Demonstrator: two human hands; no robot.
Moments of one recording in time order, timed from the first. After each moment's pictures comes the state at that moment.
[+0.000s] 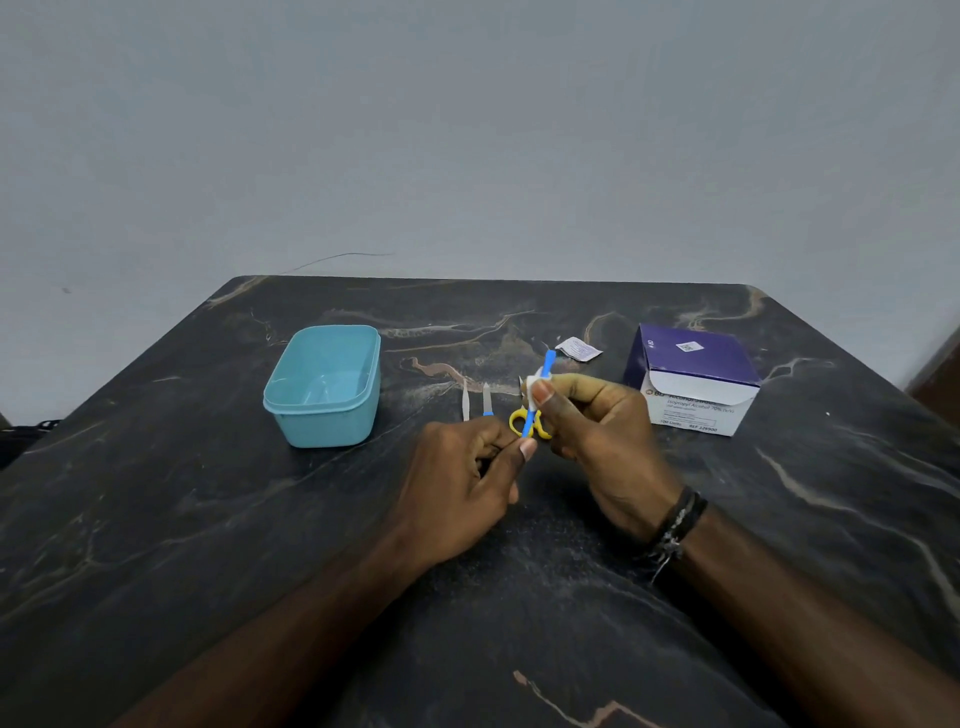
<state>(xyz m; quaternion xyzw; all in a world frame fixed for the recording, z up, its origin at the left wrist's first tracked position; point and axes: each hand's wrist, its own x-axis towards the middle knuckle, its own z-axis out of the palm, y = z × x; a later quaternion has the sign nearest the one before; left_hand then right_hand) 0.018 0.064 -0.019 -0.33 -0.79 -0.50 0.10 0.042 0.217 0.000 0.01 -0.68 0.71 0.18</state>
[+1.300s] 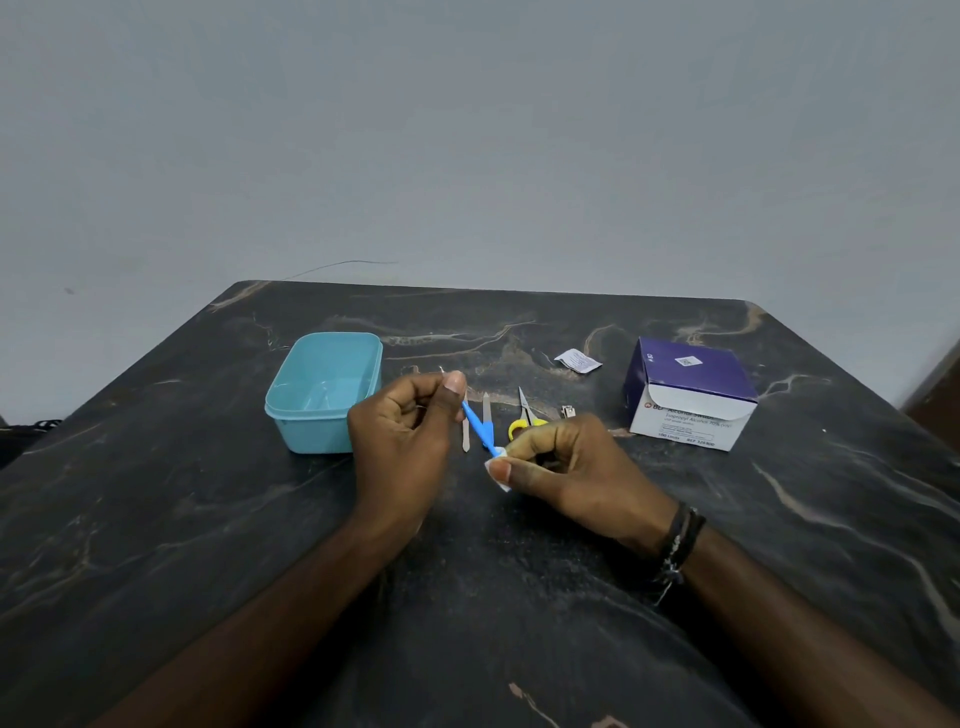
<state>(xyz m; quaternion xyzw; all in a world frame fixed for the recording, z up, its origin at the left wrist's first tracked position) 0.002 0.060 -0.004 -0.13 -0.64 -0.74 0.18 0.043 0.223 -0.006 0.13 -0.83 0.55 0.04</state>
